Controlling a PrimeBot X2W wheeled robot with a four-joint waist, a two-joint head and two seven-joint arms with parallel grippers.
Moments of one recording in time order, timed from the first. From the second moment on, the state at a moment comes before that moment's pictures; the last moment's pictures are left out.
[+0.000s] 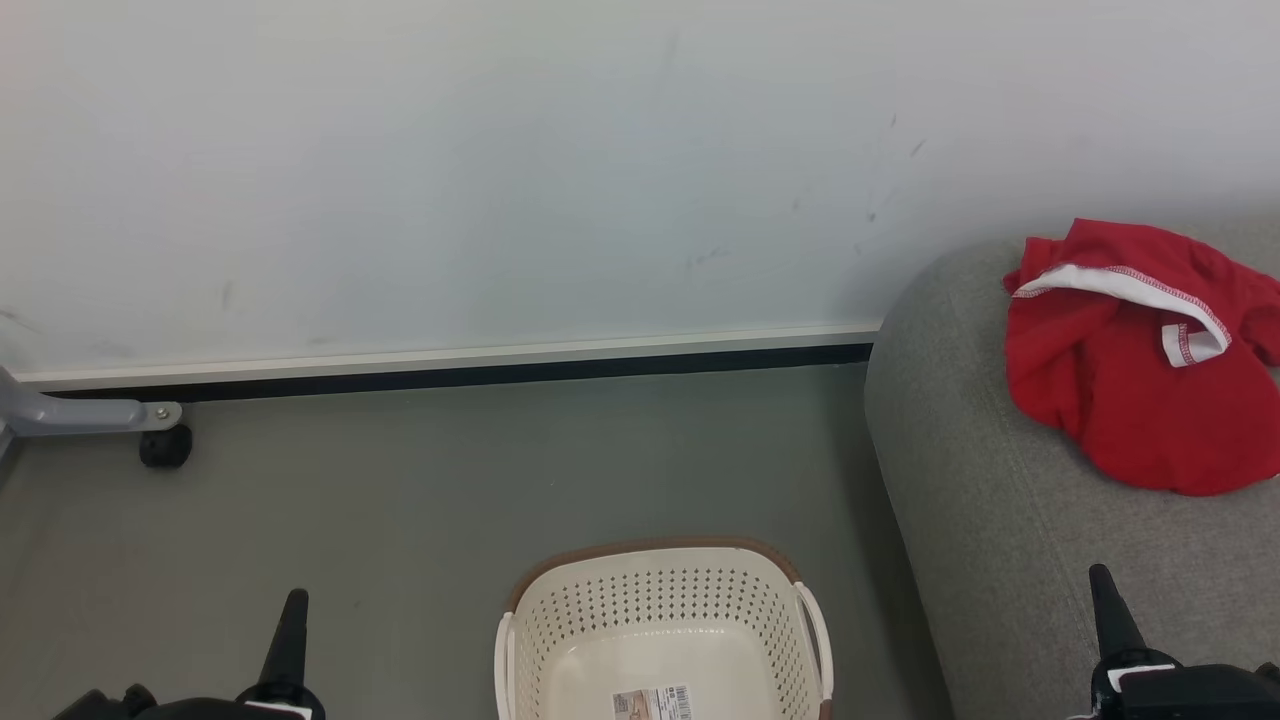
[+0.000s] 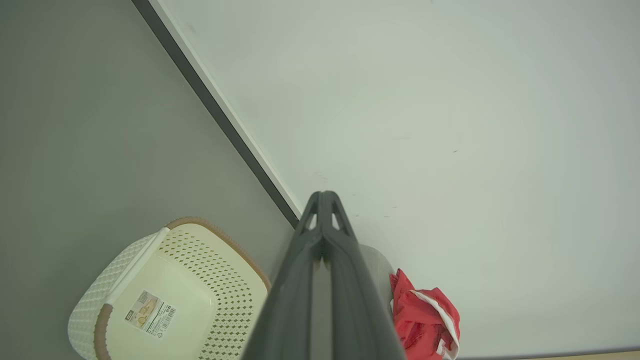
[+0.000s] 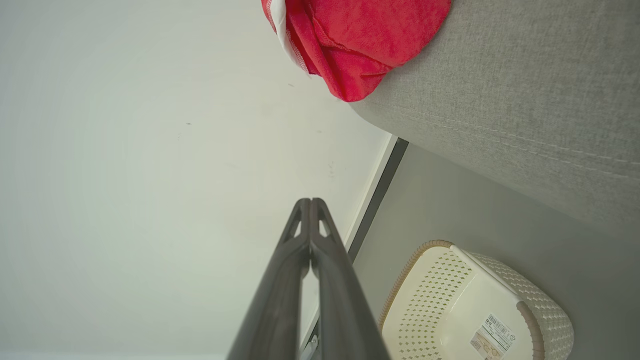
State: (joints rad) left arm 0.00 0.09 0.03 0.25 -1.30 -0.06 0.03; right arm -0.04 -0.06 -0.06 0.25 1.29 0.06 0.03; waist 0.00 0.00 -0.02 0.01
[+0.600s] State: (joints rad) left arm -0.05 0.06 0.07 0.28 -1.50 -0.11 0.09; right arm -0.07 -0.05 -0.11 0.28 1.50 0.10 0.09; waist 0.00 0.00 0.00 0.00
